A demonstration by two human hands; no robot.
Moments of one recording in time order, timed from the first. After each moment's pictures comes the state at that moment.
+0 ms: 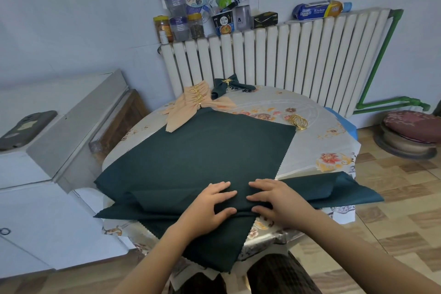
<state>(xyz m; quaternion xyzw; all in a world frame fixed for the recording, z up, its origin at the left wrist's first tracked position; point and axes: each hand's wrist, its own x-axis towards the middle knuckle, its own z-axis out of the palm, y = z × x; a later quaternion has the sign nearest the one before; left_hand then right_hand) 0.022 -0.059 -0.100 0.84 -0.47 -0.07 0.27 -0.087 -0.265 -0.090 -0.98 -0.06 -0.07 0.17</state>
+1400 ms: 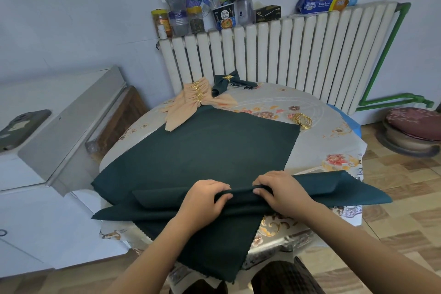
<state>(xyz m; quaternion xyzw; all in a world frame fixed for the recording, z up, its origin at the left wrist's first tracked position) 0.042 -0.068 -0.088 0.83 -0.48 0.08 0.26 -0.062 -0.273 -0.079 -0.97 -0.01 -0.14 0.19</state>
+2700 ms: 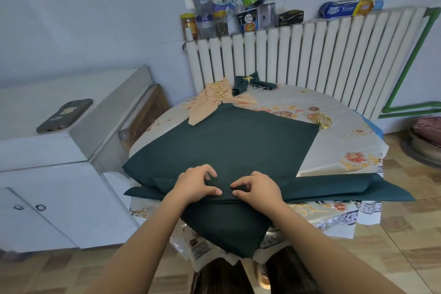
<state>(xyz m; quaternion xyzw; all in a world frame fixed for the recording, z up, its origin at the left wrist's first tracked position) 0.069 -0.013 -0.064 0.94 -0.26 -0.13 0.18 -0.037 -0.181 -0.084 -0.94 0.13 -0.04 0.31</state>
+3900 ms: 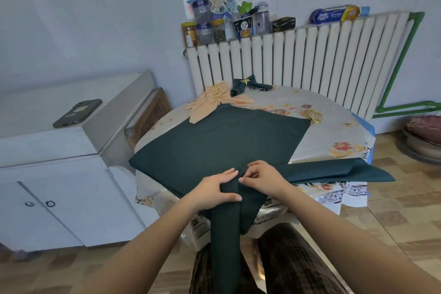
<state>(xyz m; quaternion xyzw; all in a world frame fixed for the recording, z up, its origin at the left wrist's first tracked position) 0.004 -0.020 -0.074 0.87 -0.37 -0.19 0.25 -0.066 -0.197 -0.079 -0.90 0.09 -0.04 0.41</state>
